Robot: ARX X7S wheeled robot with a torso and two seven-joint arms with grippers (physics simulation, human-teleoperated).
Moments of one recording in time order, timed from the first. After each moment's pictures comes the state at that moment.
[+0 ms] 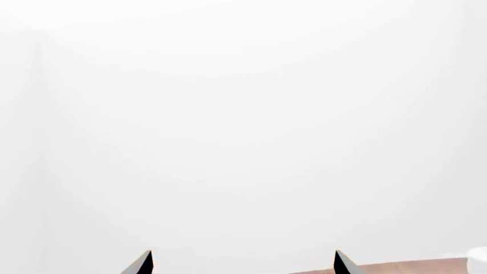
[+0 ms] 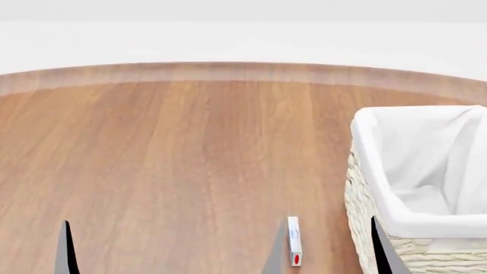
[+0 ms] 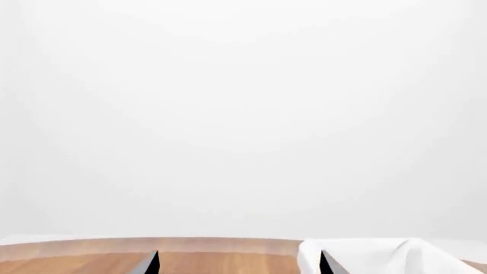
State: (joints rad) left arm 0.18 -0.25 0.21 0.68 0.07 -0.03 -0.29; right arm -0.10 0.23 -0.21 -0.68 0.11 0.20 0.29
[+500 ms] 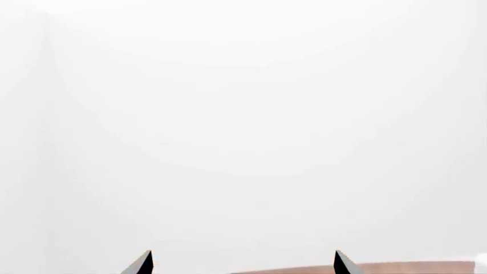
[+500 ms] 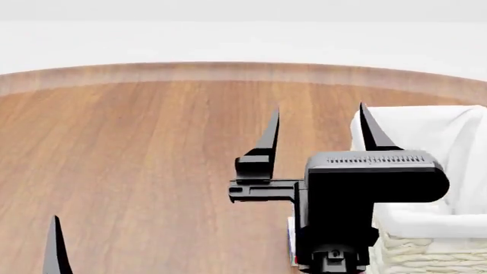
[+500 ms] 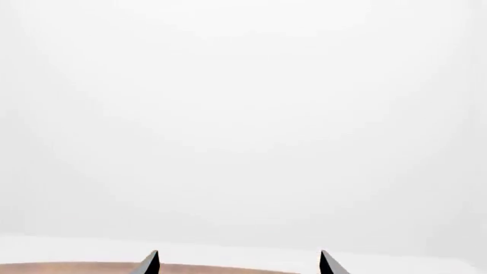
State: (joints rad) left arm 0.17 -0.25 0.19 0.71 0.00 -0.07 -0.30; right arm 0.44 0.18 -0.23 -0.53 0.16 0.58 0.30
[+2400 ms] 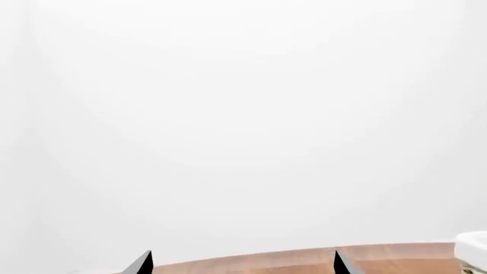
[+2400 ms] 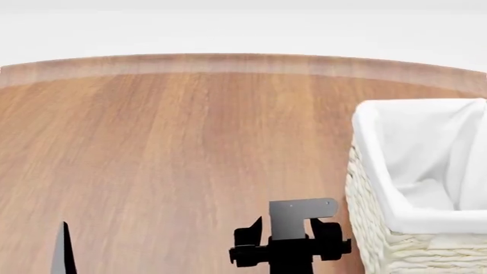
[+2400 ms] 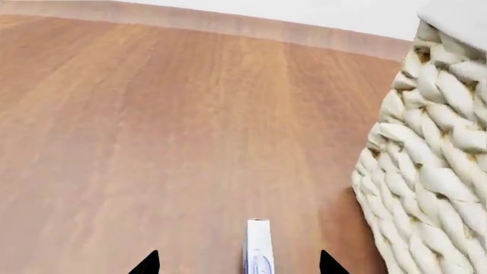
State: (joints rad) left arm 0.17 -0.31 0.22 0.68 -0.05 -0.04 -0.33; right arm 0.88 0.00 -0.98 1.31 0.81 -0.19 0.25
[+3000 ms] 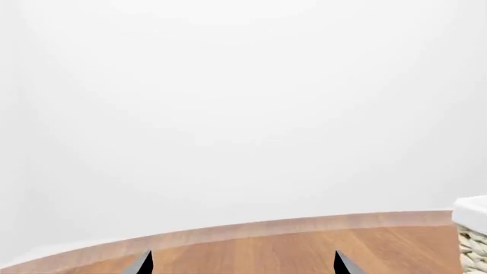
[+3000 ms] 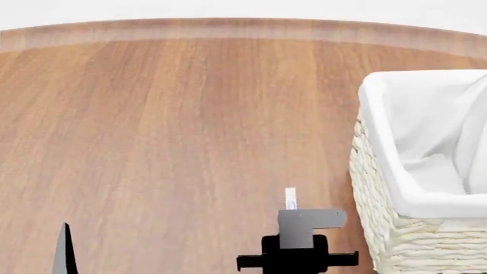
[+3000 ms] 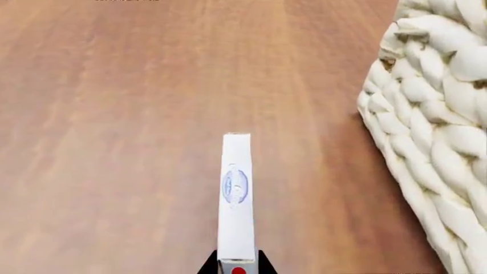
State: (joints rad) left arm 0.17 -0.33 0.24 0.67 -0.05 -0.04 -0.34; right arm 0.84 0.00 -0.77 1.31 0.64 -0.16 0.23
